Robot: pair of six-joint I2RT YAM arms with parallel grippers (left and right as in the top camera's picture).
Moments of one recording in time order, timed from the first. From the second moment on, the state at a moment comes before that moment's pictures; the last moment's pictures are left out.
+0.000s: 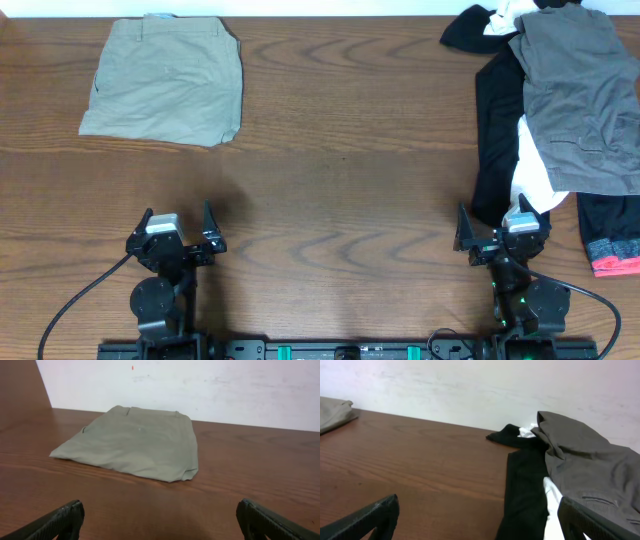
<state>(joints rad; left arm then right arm) 0.14 0.01 0.05 -0.18 0.04 -0.06 -0.01 0.01 0.01 -0.06 -0.11 -0.08</state>
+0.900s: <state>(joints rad) 0.14 0.04 0.10 -0.17 0.17 -0.10 -0.01 0.10 0.04 0.28 -0.18 -0.07</state>
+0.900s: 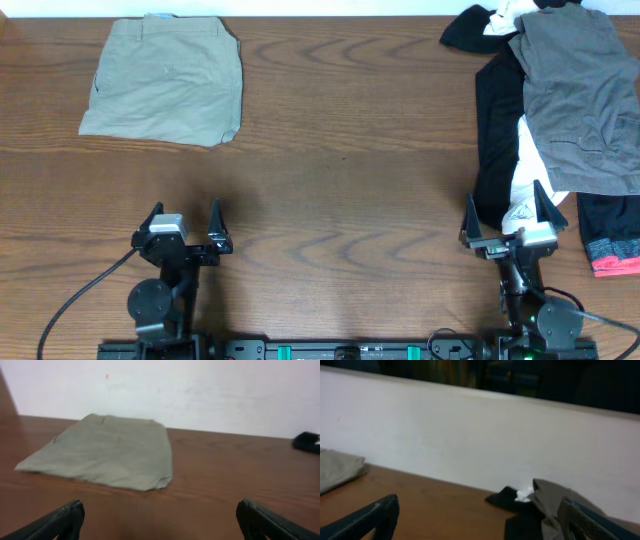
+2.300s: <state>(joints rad) 0.13 1.74 0.94 -0.50 0.44 -0.17 -0.16 1.62 1.14 -0.32 -0.28 0.10</state>
